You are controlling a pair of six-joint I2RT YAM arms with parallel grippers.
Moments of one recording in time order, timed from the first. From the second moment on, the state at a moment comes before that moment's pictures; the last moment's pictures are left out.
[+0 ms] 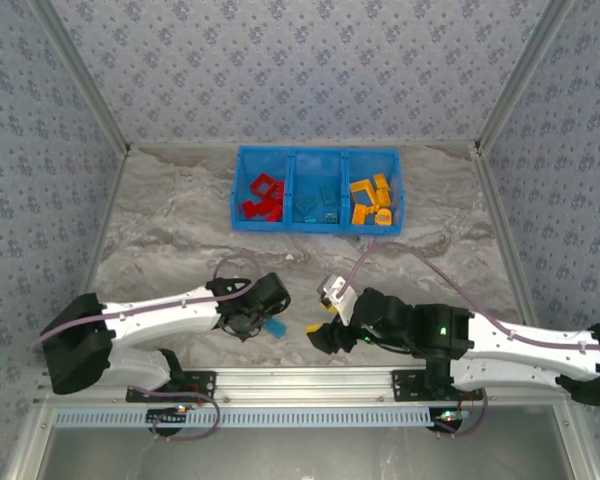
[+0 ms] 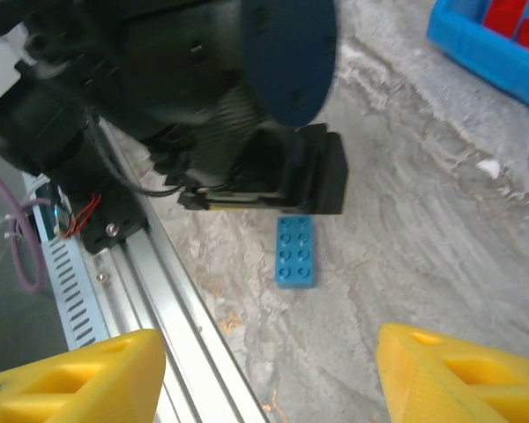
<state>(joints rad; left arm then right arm) -1.08 1.33 0.74 -0.70 -0.21 -1.77 1.37 0.82 0.74 -0.50 0.18 0.35</state>
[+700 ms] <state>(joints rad) -1.08 1.47 0.75 -0.61 -0.09 -1.87 1.40 0.83 0.74 -0.50 0.28 0.41</state>
